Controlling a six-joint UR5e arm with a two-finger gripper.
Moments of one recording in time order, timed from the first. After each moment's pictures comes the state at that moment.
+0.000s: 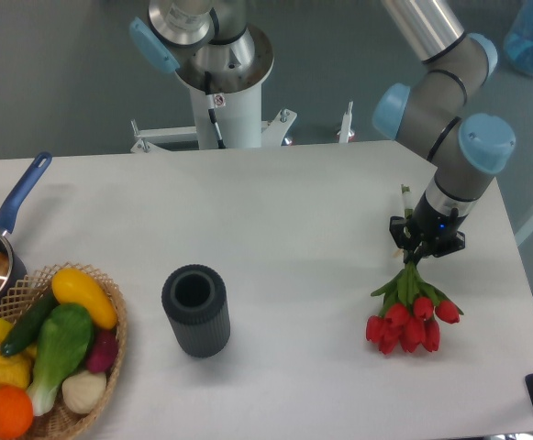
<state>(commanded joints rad) 2.84 -2.06 -1.65 -0.96 1.38 1.09</state>
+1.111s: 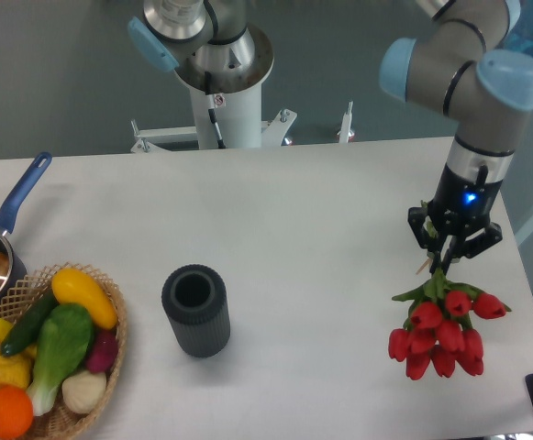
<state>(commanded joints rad) 2.85 -1.91 -1.51 -0.96 1.06 1.04</state>
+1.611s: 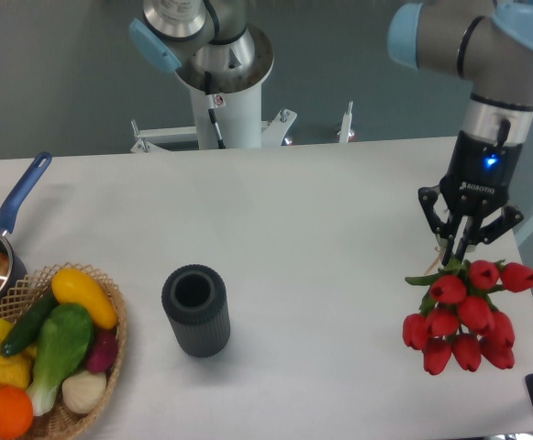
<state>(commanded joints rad) 2.90 -1.86 -1.49 -0.96 0.86 1.03</state>
